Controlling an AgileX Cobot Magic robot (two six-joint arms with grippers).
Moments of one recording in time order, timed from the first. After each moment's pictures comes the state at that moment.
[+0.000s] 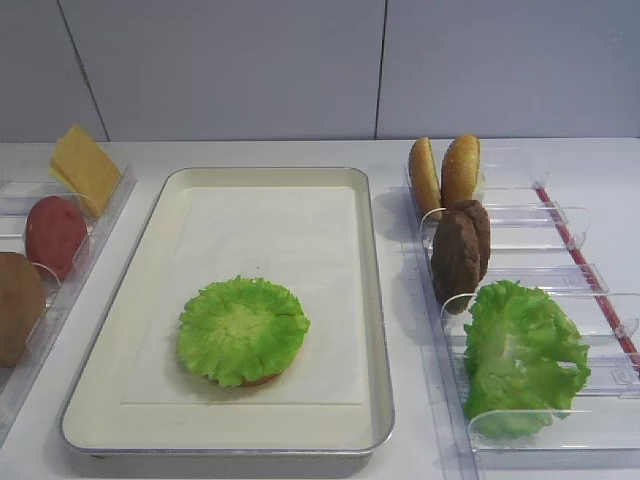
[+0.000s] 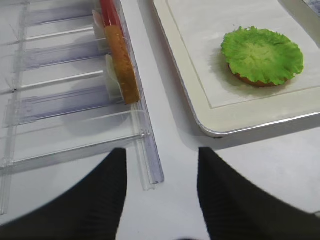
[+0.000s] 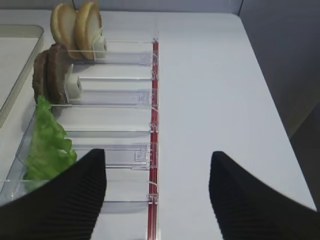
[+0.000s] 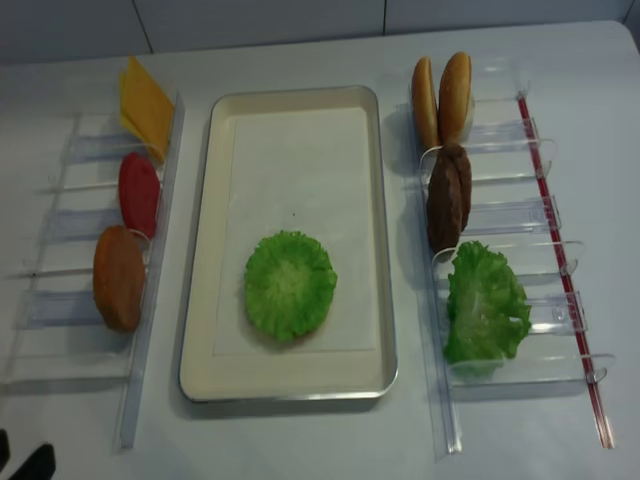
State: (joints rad) left arm -0.18 -0.02 -0.49 -0.01 1.18 0.03; right arm -0.08 -0.01 -0.49 0.10 1.06 -0.14
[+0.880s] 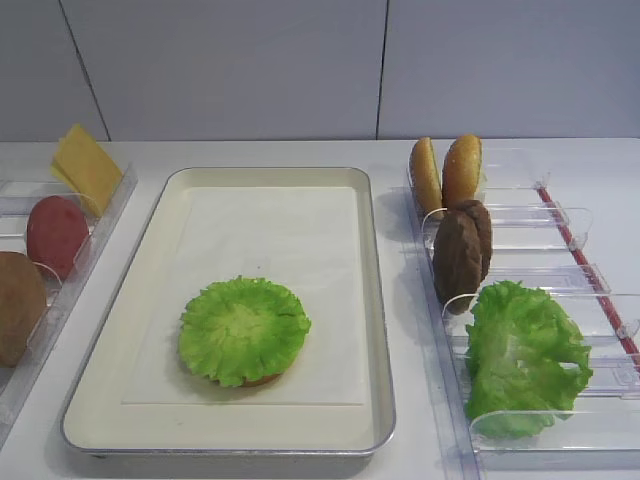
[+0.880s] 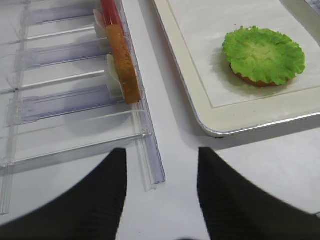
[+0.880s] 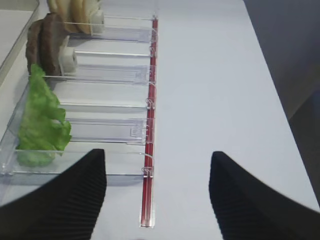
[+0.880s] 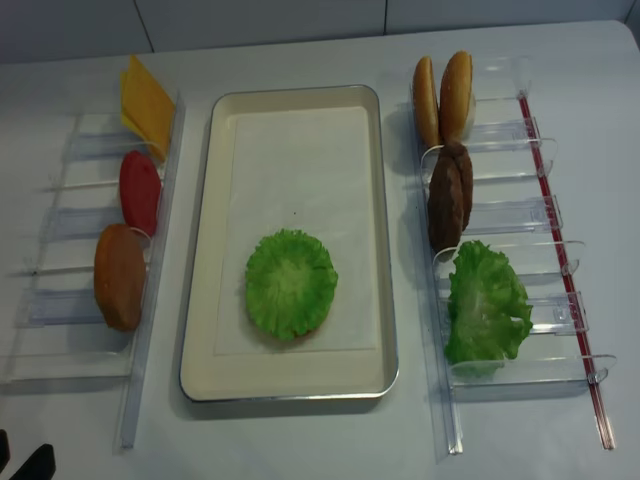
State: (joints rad) left arm -0.18 -0.02 -0.49 -0.01 1.18 0.03; right arm -0.08 -0.02 -0.47 0.06 1.13 -0.08
